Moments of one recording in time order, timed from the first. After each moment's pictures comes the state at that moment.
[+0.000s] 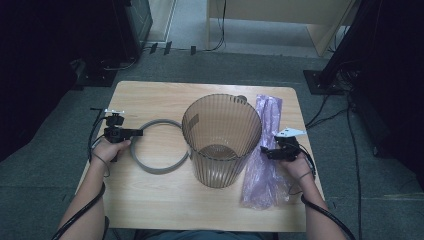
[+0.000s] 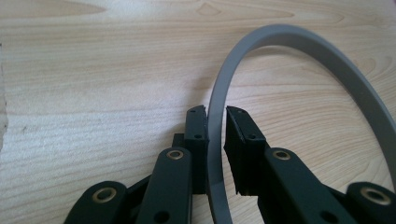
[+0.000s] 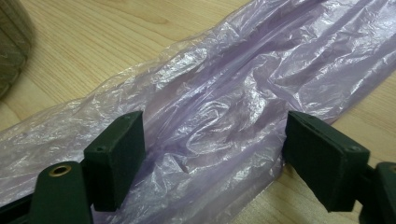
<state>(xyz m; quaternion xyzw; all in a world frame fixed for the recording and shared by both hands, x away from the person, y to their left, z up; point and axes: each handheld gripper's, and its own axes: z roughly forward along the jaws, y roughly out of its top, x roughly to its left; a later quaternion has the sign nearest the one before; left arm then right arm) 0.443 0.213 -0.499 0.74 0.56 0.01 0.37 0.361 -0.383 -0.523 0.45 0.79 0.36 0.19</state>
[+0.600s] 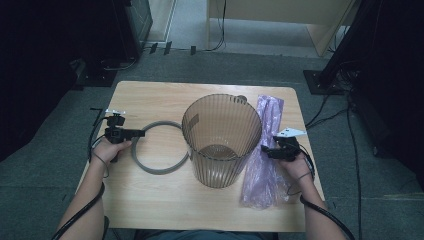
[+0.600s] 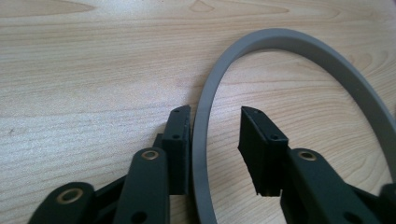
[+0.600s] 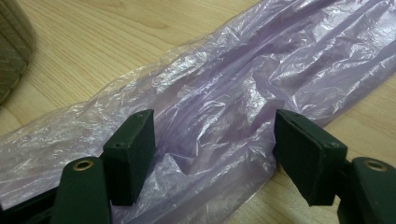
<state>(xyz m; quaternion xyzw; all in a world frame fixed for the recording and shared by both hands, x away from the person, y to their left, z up) 0.442 0.210 -0.500 0.75 0.55 0.01 0.37 0.360 -0.383 -0.523 0.45 0.79 0.37 0.19</state>
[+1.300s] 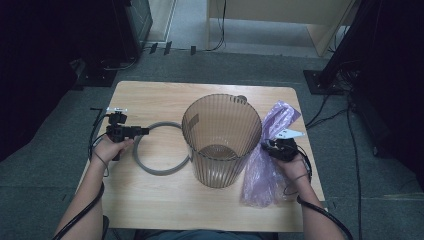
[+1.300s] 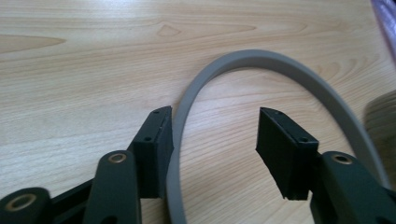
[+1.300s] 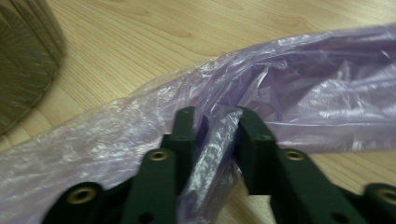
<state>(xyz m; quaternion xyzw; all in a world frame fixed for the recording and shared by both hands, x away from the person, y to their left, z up) 0.438 0.199 -0.482 0.75 0.53 0.01 0.40 0.356 -0.375 -0.522 0.43 0.79 0.39 0.18</state>
